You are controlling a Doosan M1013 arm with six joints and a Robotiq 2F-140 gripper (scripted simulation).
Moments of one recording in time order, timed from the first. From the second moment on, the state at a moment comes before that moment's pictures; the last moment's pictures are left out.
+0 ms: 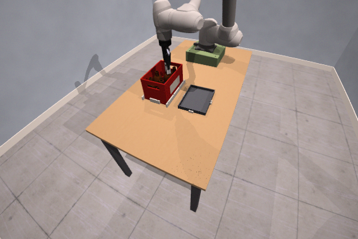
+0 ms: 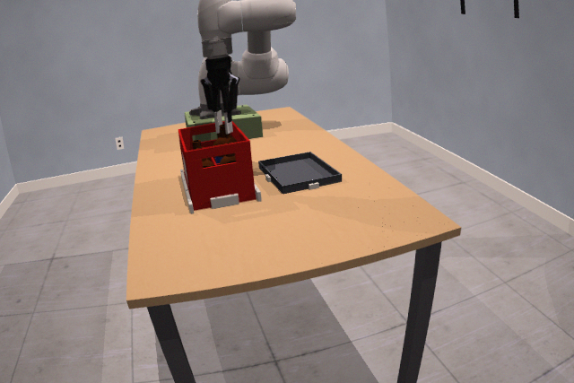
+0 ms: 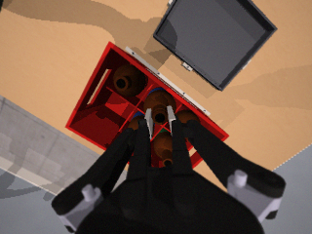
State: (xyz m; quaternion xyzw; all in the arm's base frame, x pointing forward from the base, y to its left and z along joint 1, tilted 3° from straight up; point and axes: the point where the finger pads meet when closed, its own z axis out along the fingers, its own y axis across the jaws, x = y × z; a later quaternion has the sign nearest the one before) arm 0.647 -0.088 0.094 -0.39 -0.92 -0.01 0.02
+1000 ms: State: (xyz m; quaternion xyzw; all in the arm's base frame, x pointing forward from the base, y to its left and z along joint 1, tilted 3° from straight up) arm 0.647 -0.088 0.102 -0.39 -0.92 -0.01 0.02
